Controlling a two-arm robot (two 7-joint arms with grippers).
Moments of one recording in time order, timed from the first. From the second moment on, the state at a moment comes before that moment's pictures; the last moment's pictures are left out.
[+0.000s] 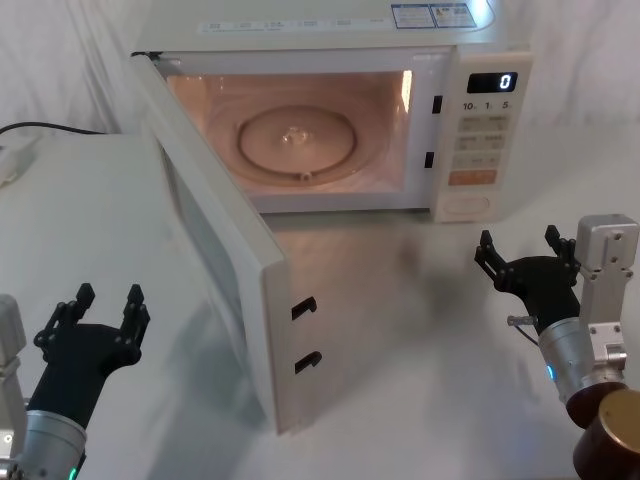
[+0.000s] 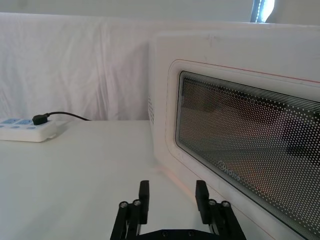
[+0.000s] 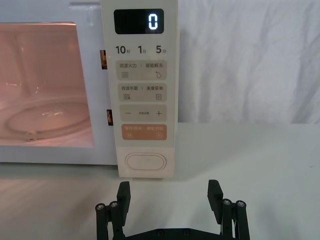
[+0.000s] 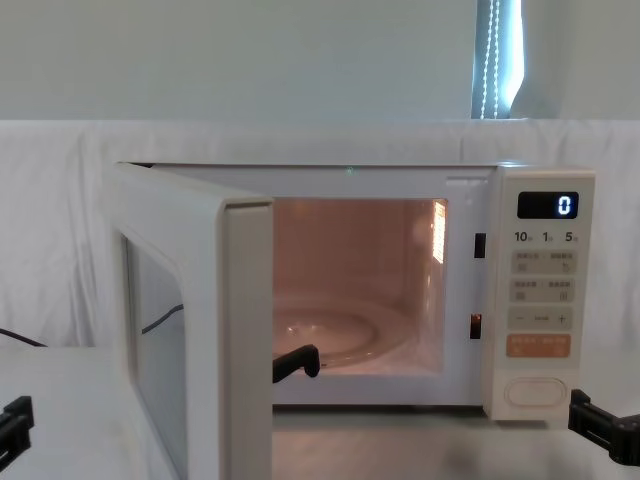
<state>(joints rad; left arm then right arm) 0.27 0.24 0.04 -1.85 -0.25 -0.02 -0.02 0.11 0.00 -0.06 -1.37 0.02 -0.14 0.03</state>
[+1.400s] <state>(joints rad) 0.27 0.24 0.04 -1.86 -0.22 -0.01 -0.02 0.11 0.00 -0.06 -1.37 0.02 -0.14 0.03</state>
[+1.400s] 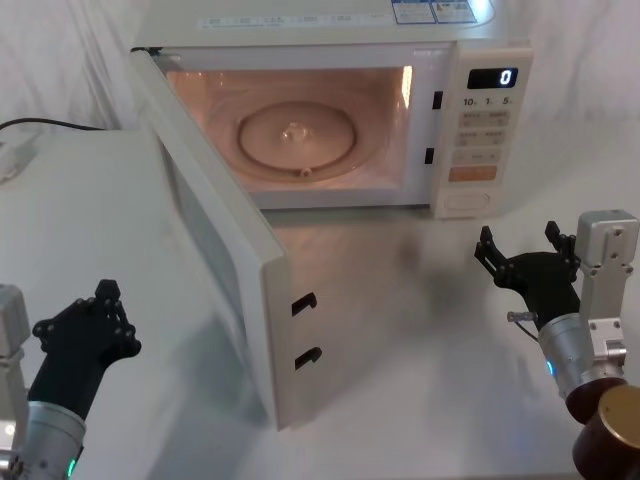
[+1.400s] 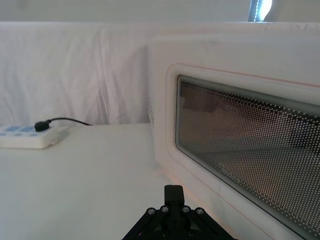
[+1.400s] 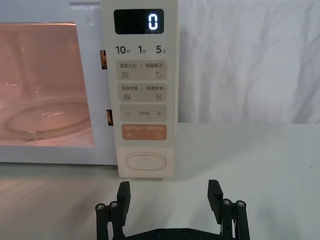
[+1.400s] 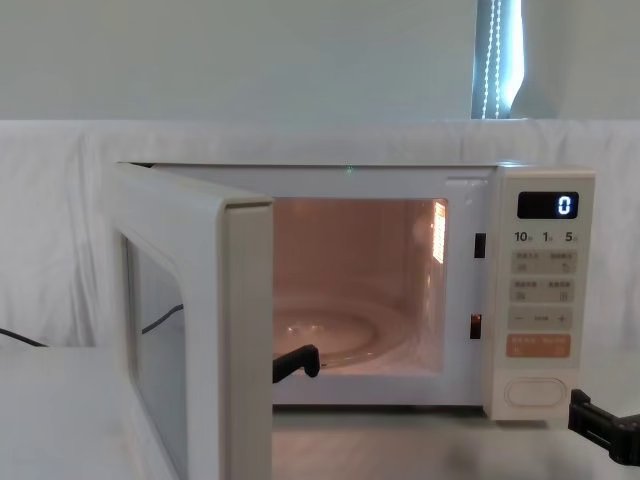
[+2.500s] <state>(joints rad) 0.16 0.28 0.03 -2.03 -0.22 0.16 -0.18 0.11 0.00 -0.06 -1.37 0.02 -0.14 0.03</state>
